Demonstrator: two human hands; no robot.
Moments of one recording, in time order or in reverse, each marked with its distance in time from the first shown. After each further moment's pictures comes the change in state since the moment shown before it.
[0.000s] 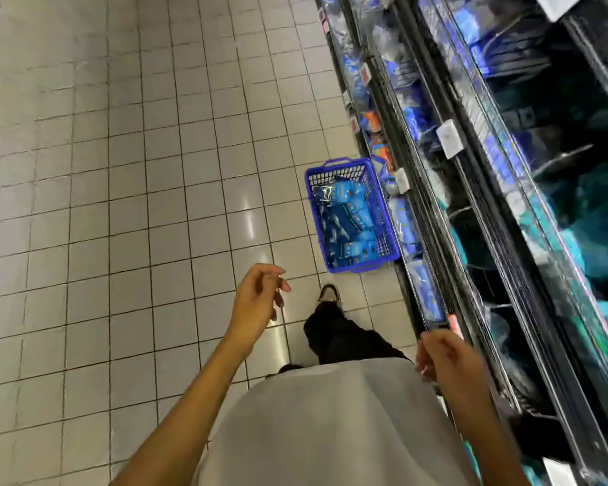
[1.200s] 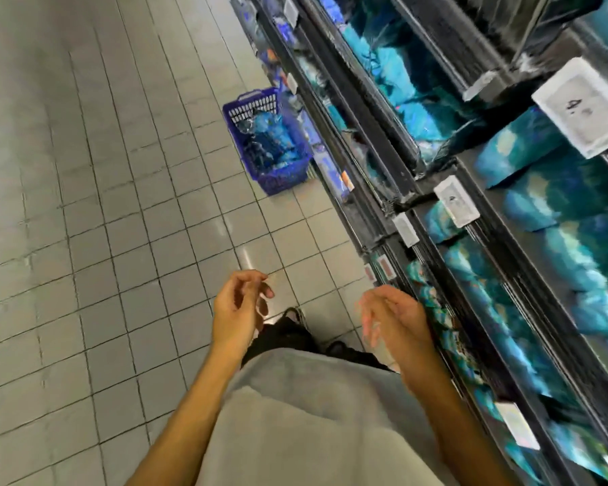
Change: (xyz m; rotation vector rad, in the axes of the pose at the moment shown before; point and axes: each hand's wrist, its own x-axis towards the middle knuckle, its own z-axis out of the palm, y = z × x) left_hand -0.463 -0.166 0.171 -0.014 -0.015 0.123; right_hand -0.331 0.231 -0.232 0.262 -0.049 -0.059
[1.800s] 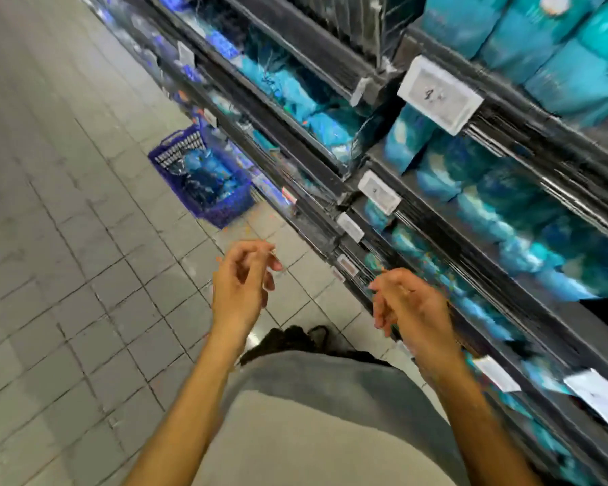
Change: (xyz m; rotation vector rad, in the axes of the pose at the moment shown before) left_hand 0.032 0.074 0.076 -0.028 -0.310 0.215; right_hand -0.035 -0.048 -0.042 0.108 0.276 -0.140
